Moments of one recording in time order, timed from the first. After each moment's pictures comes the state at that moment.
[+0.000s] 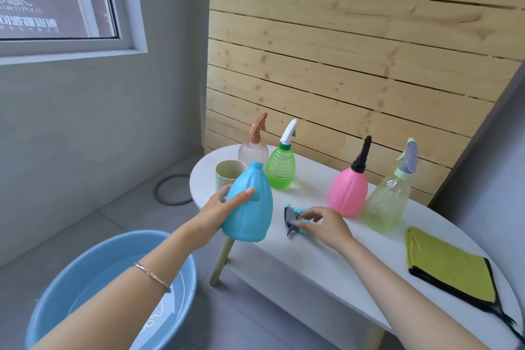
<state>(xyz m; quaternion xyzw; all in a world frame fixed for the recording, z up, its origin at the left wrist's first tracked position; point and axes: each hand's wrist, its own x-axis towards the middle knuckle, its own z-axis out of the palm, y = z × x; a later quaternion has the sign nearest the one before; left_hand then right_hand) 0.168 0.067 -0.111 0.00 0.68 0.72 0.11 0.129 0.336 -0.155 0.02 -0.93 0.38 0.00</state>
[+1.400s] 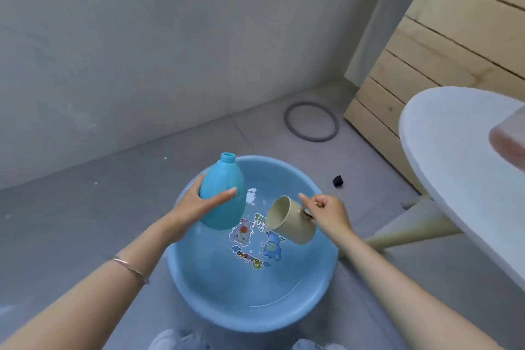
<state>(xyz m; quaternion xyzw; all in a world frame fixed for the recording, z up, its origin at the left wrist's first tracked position) 0.221 -0.250 -0.328 -0.29 0.66 0.70 -0.02 0.075 -0.015 -0.347 0.12 -0.88 0.43 -0.16</state>
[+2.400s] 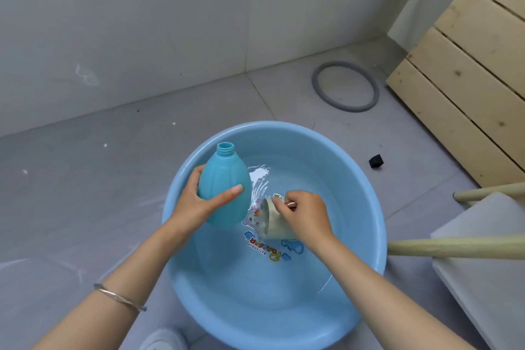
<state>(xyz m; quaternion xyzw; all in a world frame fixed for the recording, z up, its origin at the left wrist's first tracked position) 0.224 -0.264 -0.442 -0.36 0.60 0.71 -0.08 0.097 -0.094 -0.464 0.26 -0.90 0.30 -0.16</state>
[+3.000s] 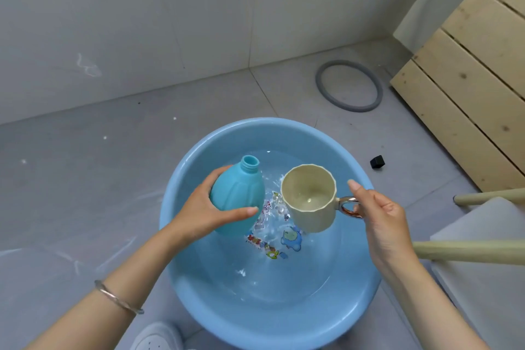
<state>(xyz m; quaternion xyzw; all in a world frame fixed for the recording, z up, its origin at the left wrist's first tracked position) 0.229 -0.257 -0.442 -0.28 0.69 0.66 -0.03 0.084 -0.026 -0.400 0.00 -0.74 0.65 -0.17</state>
